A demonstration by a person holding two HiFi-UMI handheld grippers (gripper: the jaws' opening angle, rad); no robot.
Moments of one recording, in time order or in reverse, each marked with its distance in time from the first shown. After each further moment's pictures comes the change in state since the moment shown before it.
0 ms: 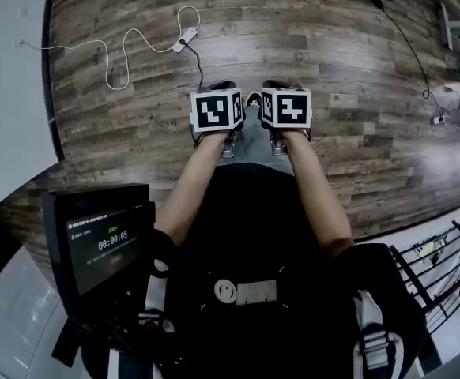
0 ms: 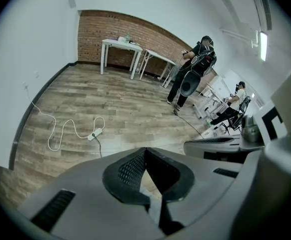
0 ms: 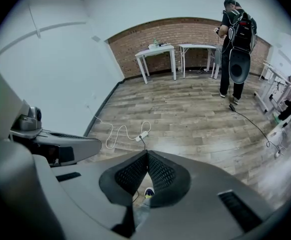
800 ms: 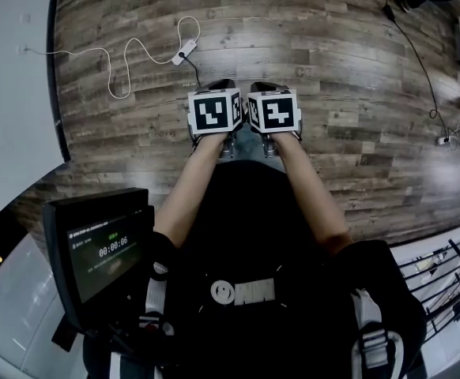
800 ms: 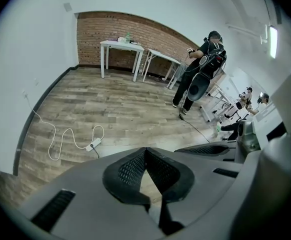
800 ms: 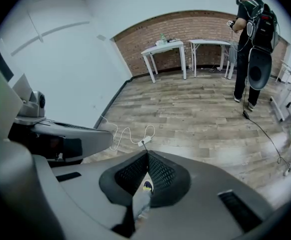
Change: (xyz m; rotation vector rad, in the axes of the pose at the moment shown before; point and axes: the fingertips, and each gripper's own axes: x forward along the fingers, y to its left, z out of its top) left arm 0.065 -0.033 0.111 -0.009 -0.007 0.072; right arm 0.049 -0.045 0.093 -0.066 0.031 0.123
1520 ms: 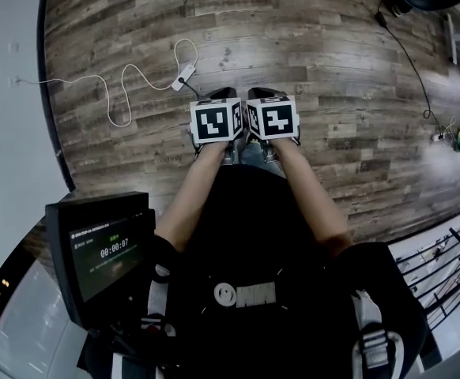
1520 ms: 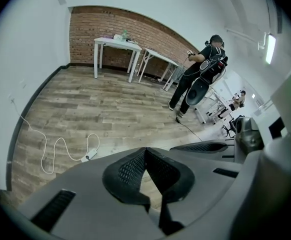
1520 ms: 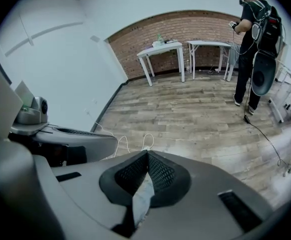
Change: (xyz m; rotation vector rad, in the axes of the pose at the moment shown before) left arm 0.041 0.048 0.098 0.026 0.022 -0.077; right arm 0.057 0.004 0.104 0.036 -0.001 -0.040
